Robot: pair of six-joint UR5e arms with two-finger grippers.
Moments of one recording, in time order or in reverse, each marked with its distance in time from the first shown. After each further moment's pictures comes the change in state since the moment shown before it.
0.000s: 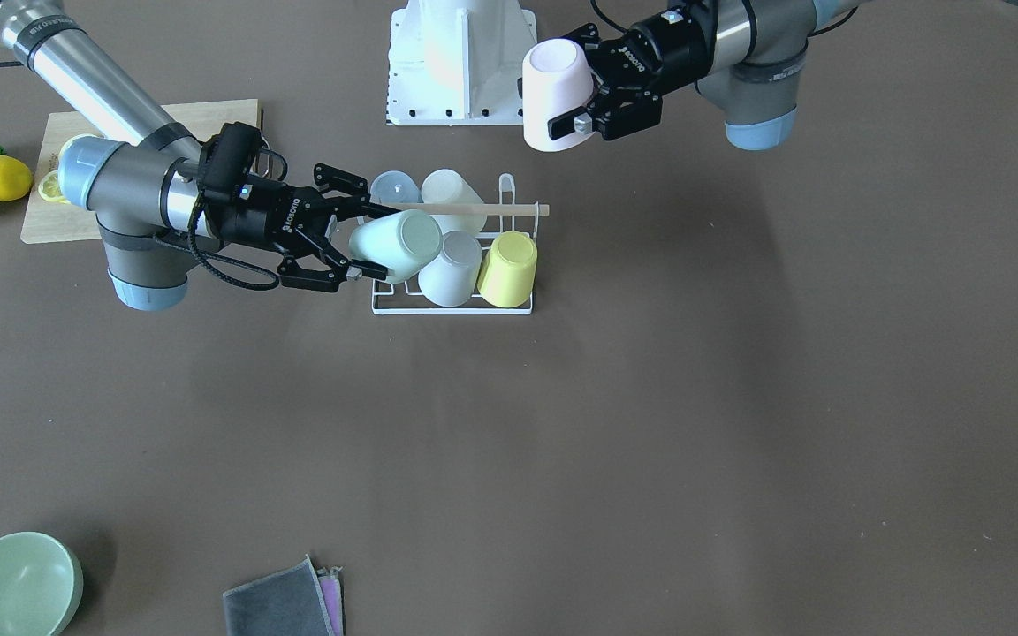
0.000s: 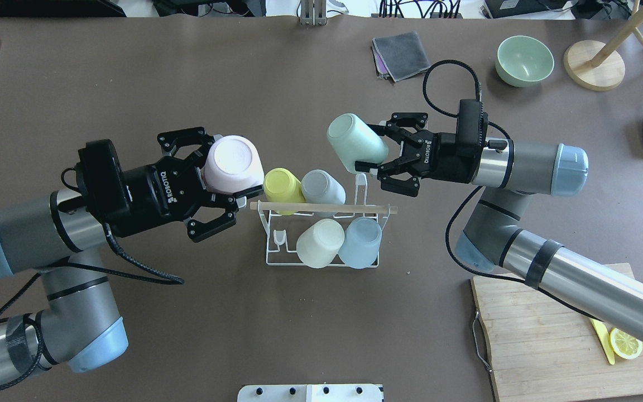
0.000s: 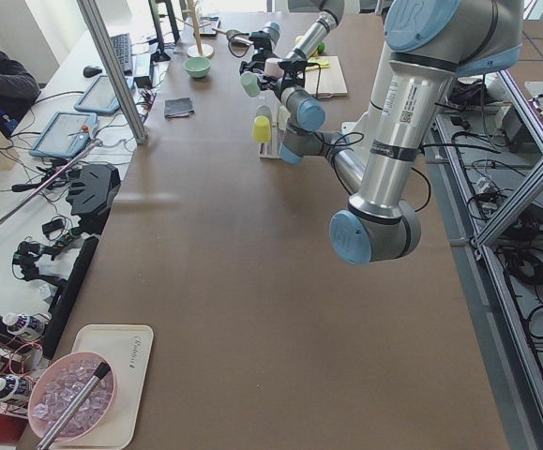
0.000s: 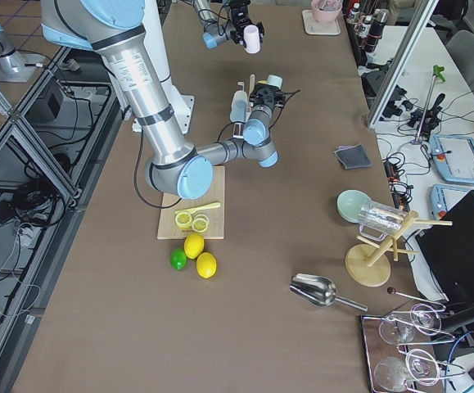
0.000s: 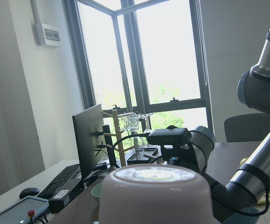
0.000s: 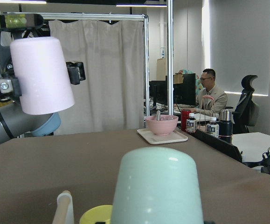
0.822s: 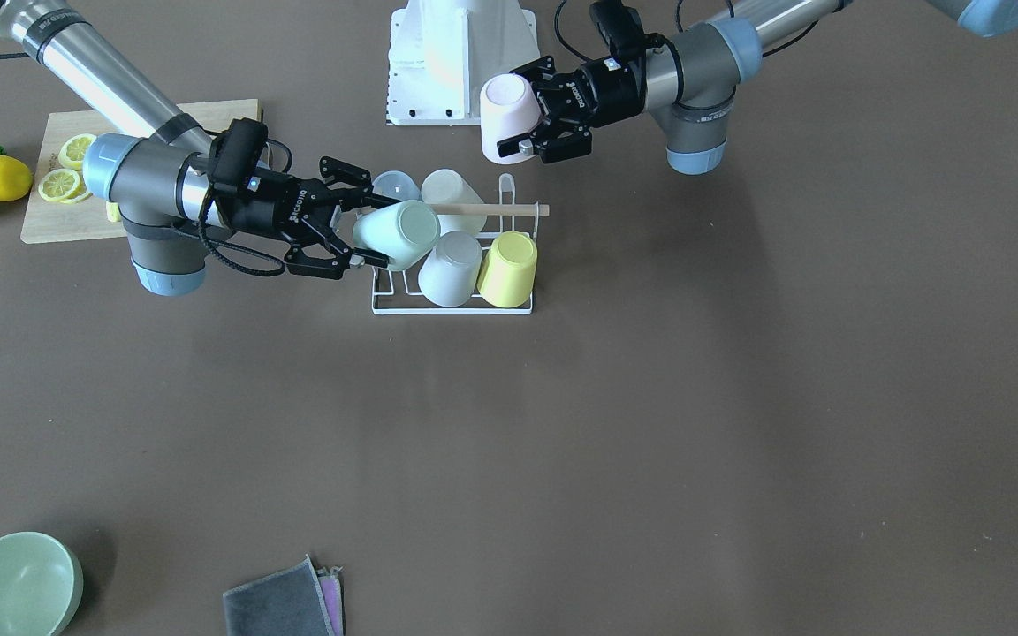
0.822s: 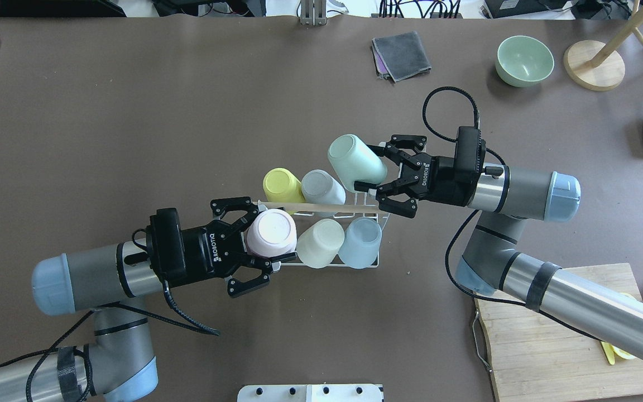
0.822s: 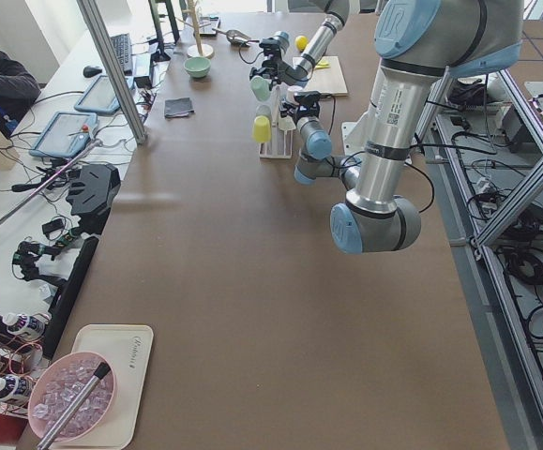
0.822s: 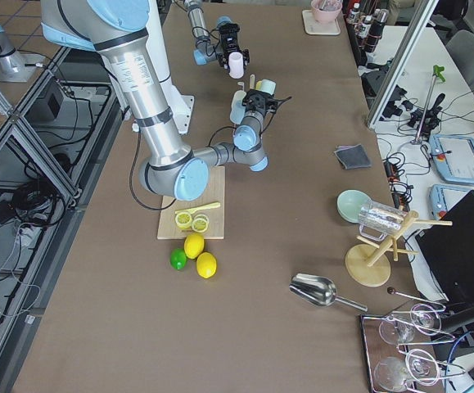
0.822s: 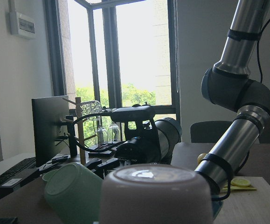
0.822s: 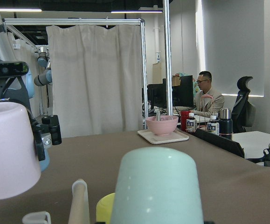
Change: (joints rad) left arm 0.132 -0.067 0.174 -0.096 -0.005 0.004; right arm -0.066 -0.028 -0.006 0.028 -0.073 -0.016
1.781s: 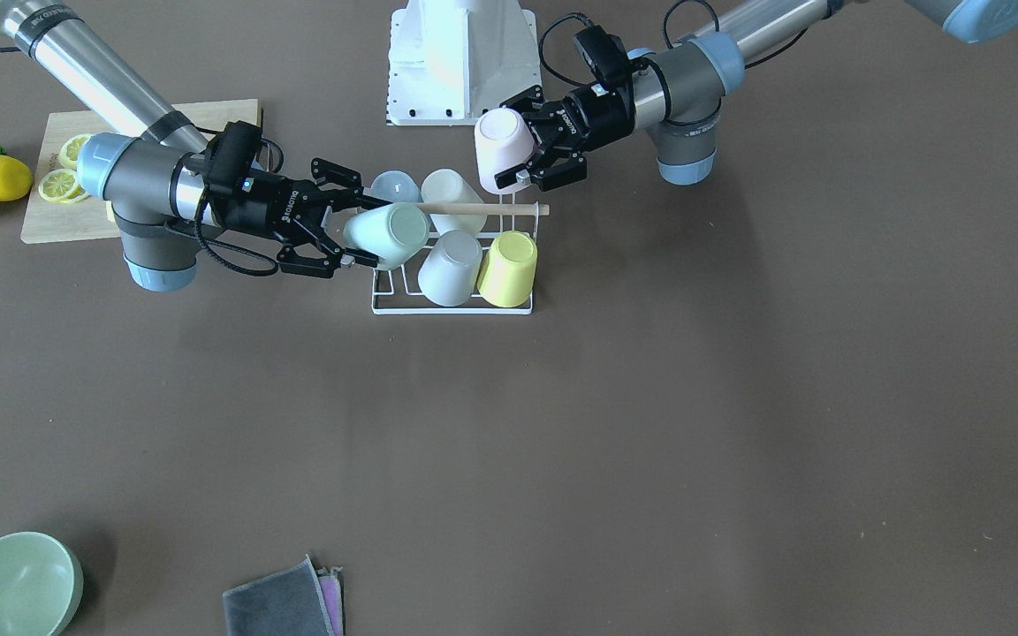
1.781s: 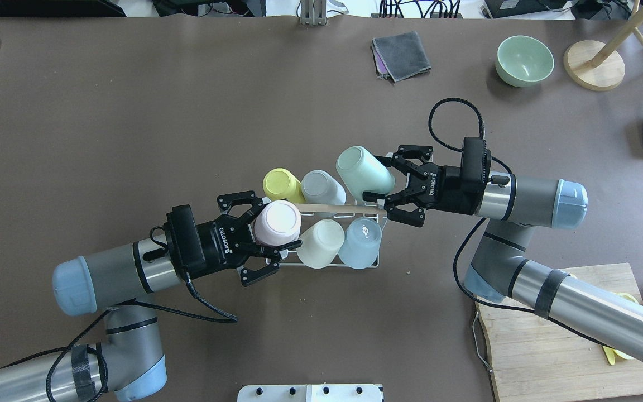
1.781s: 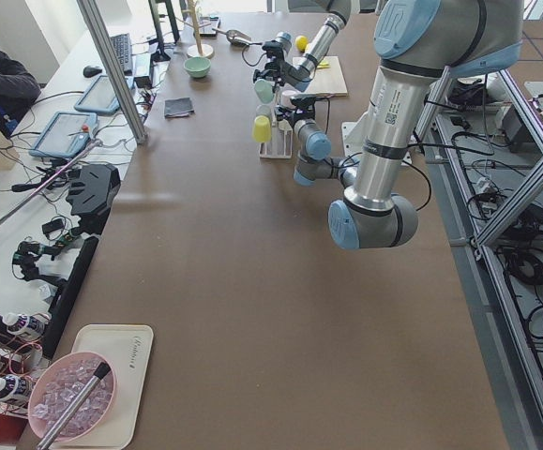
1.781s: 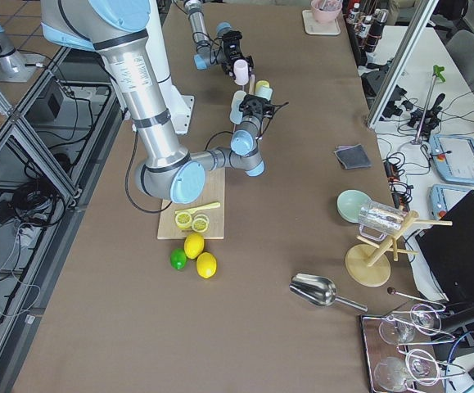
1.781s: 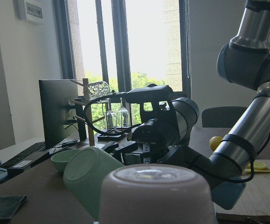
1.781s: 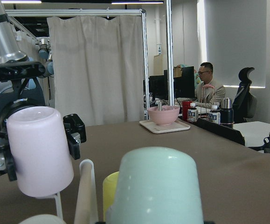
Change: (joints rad) left arm 0.004 -0.029 0.073 0.004 0.084 0.015; right arm -0.005 -0.035 0.007 0.002 0.011 -0.003
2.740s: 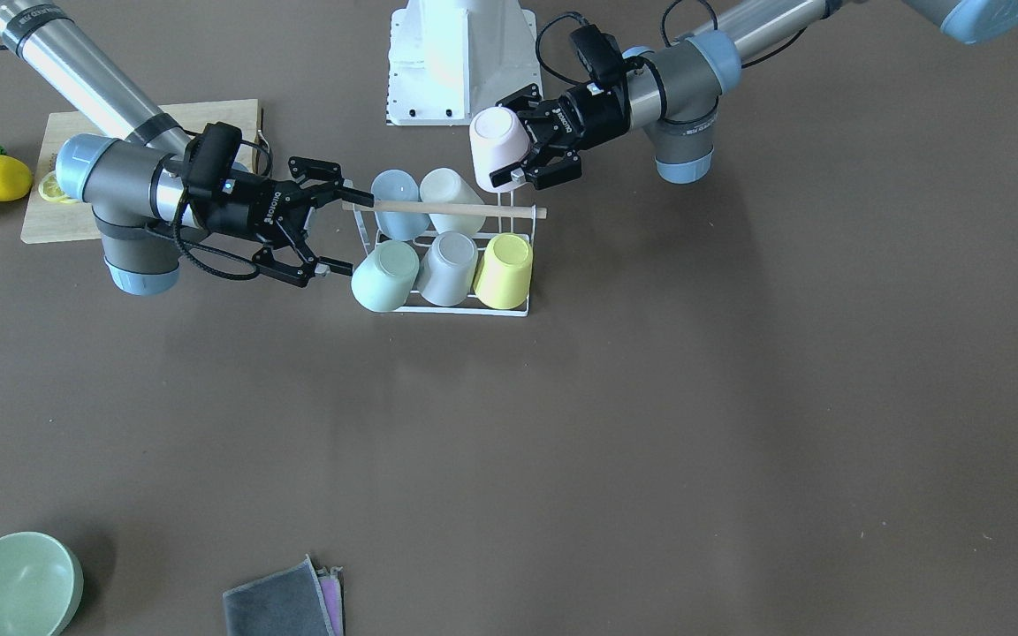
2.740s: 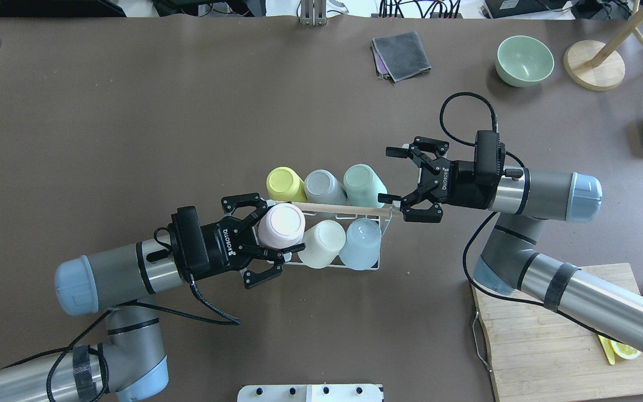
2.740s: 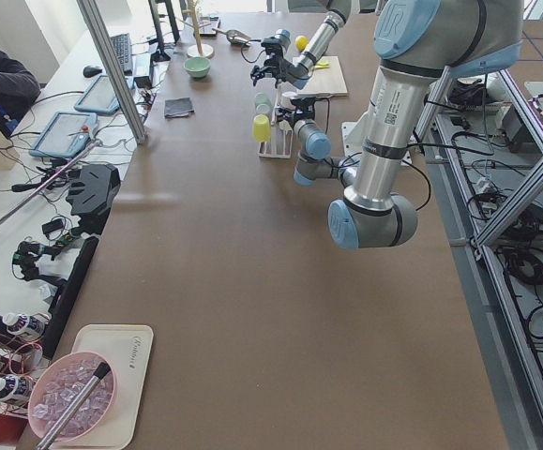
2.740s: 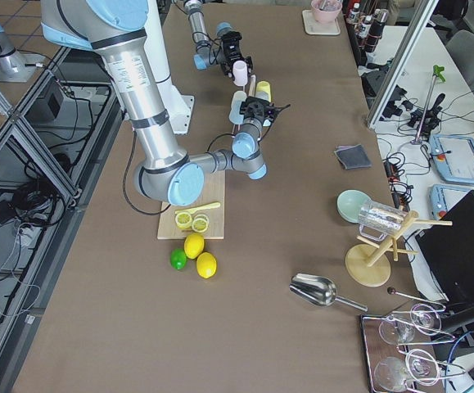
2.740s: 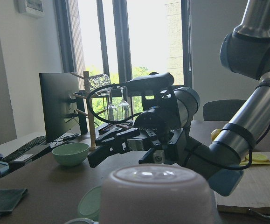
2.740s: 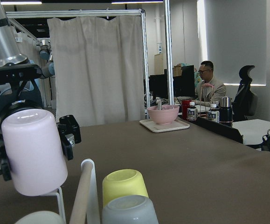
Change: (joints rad) left arm 0.002 -0.005 -0.014 0.018 -0.020 0.001; right arm 0.044 -0.021 0.003 0.010 0.055 0.040
